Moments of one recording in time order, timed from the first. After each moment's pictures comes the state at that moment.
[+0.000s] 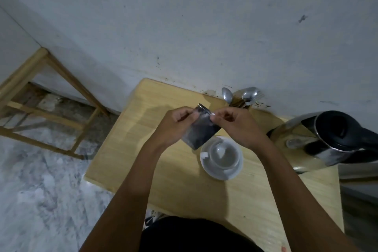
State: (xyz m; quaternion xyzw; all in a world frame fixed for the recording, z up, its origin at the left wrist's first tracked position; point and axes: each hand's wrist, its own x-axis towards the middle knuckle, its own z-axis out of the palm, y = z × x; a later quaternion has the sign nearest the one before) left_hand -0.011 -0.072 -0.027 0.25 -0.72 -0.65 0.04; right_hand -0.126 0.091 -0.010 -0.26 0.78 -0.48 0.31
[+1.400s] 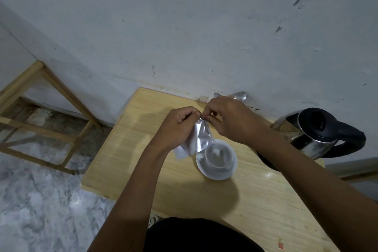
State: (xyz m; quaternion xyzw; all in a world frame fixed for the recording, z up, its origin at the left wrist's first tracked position) left_hand -0.002 -0.045 0.018 0.18 -0.77 -0.60 0.09; right_hand -0.113 0.089 0.039 -0.55 0.79 -0.27 0.04
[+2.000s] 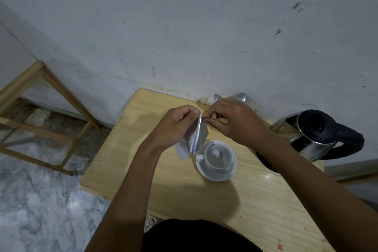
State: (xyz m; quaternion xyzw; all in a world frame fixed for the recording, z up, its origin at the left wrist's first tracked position) left_hand 0.001 -0.056 0.020 0.15 -0.76 -0.63 0.05; right_hand -0.117 0.098 0.034 -0.57 0.77 -0.28 -0.01
